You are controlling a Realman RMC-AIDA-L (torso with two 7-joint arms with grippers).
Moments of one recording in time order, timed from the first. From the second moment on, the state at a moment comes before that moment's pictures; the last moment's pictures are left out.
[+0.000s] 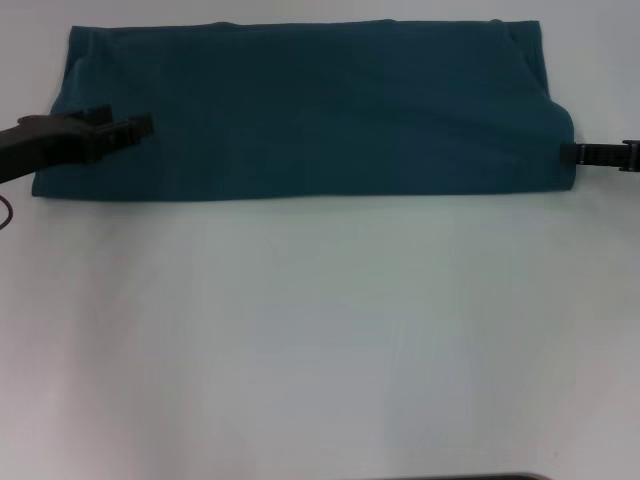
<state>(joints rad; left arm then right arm) -0.38 -2.16 -2.44 -0.93 -1.12 1.27 -1.80 0.47 1.96 2.57 0.64 -2.22 1.34 -1.16</state>
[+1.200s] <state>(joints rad) -0.40 -2.16 -2.44 -0.93 -1.12 1.24 -1.81 0.51 1.97 2.53 0.59 -2.24 1.27 -1.16</state>
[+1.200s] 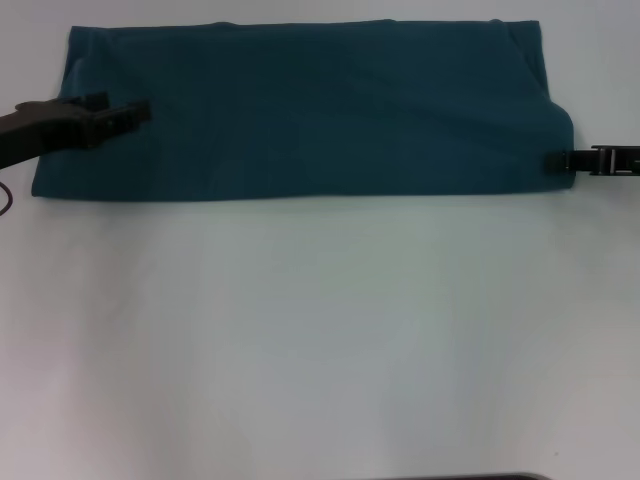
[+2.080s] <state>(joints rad) -0.34 -2.15 -2.47 -0.91 -1.11 1.15 -1.82 0.52 1.96 2.53 0.59 -2.25 1.27 -1.17</state>
